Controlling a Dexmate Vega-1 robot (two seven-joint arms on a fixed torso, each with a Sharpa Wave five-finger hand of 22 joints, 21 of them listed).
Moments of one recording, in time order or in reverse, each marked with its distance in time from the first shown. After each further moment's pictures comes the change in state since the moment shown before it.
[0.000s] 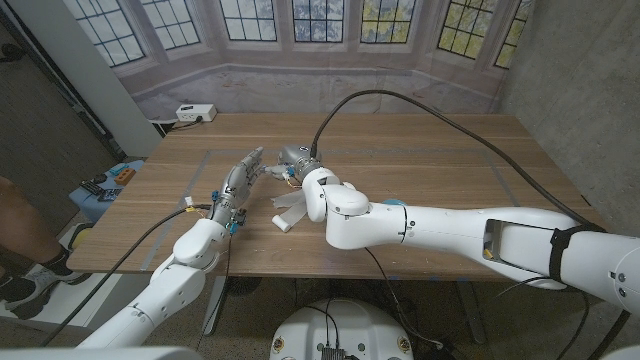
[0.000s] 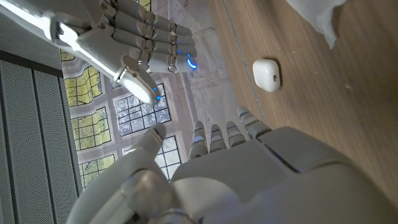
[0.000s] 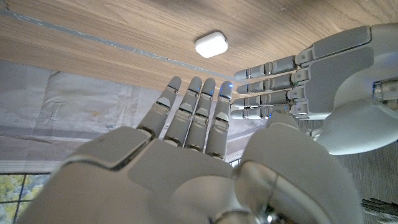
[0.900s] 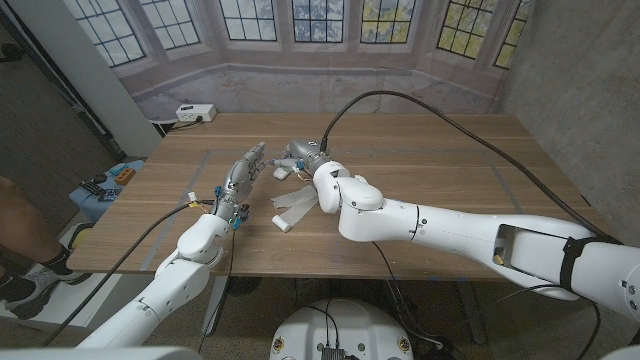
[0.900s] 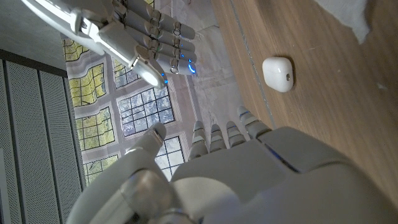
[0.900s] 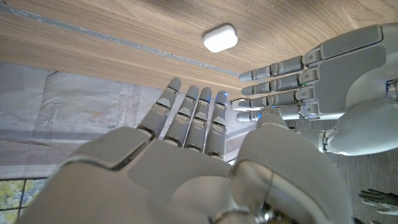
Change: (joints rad) left arm -0.023 -0.009 0.008 0.006 0.007 -0.002 0.002; left_hand 0.000 0.000 0.000 0.000 0.000 0.000 0.000 0.000 0.000 0.000 0.000 0.000 0.000 0.000 0.000 0.000 0.000 0.000 0.000 0.000 0.000; right arm -0.059 -0.053 0.100 0.004 -0.075 0.151 0.077; right_hand 0.009 0.085 0.046 -0.026 0.000 -0.145 -0.027 -0.010 -0.005 -0.146 -0.024 -0.035 -0.044 -0.146 -0.021 -0.030 -0.019 -0.044 -0.044 -0.004 0.000
